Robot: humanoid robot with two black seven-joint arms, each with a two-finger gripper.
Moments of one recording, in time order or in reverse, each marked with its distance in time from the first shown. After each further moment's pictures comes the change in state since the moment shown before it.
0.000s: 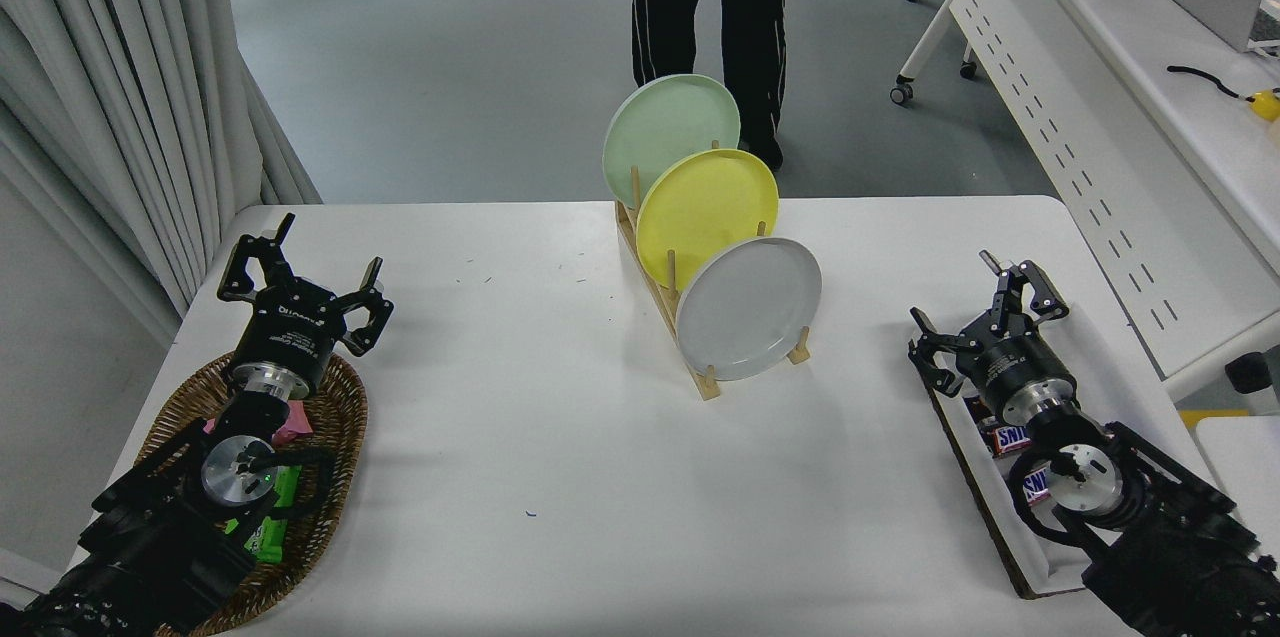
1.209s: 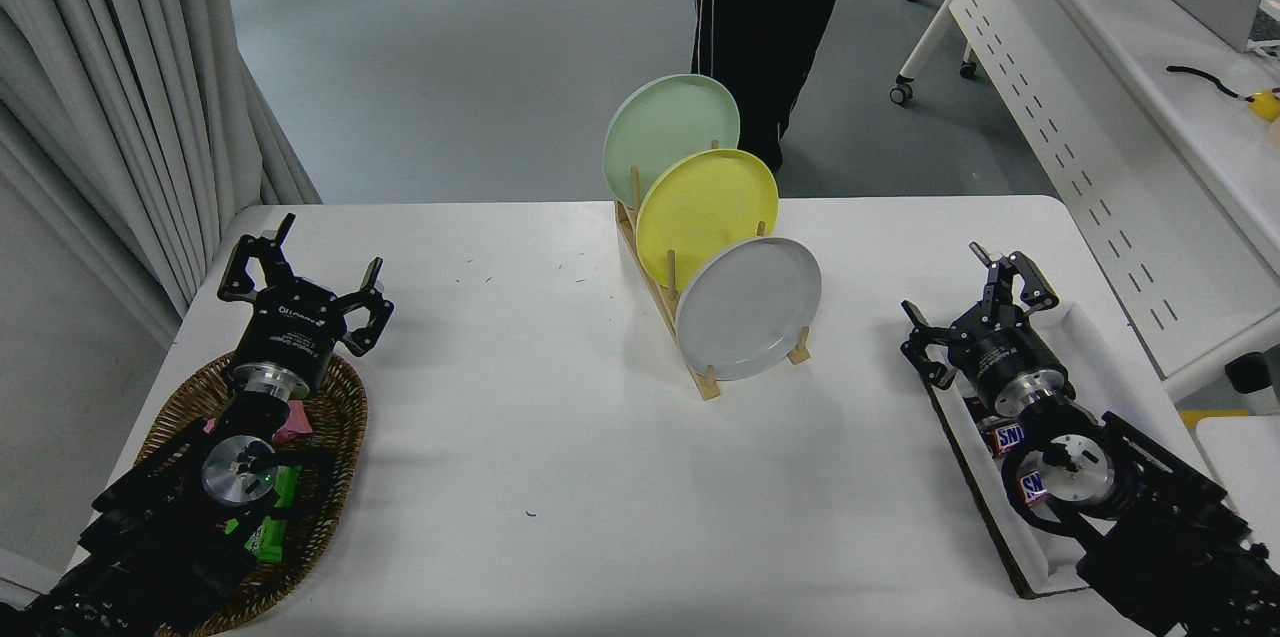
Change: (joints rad) left arm 0.000 0.000 0.002 0.000 0.000 0.000 0.000; right arm 0.039 -0.010 -0.060 0.010 0.003 -0.032 -0.001
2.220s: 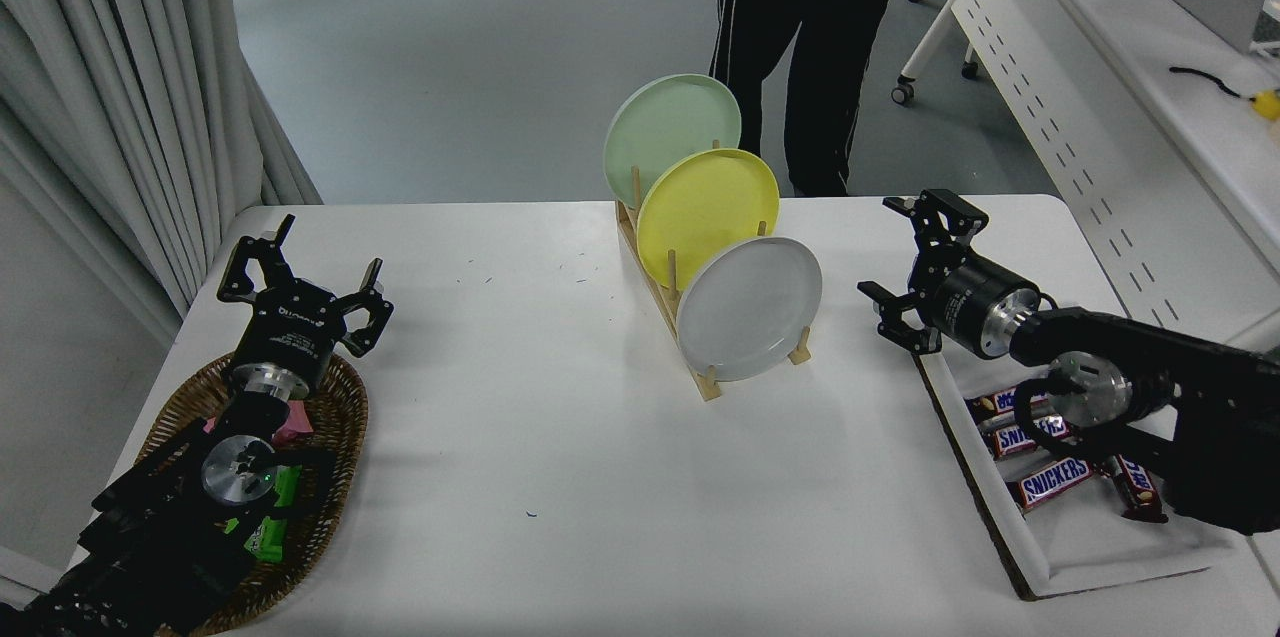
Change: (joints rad) left arm 0.000 0.000 0.000 0.000 0.000 0.000 0.000; right arm 0.416 -0.299 -0.849 0.443 0.317 -0.225 -0.003
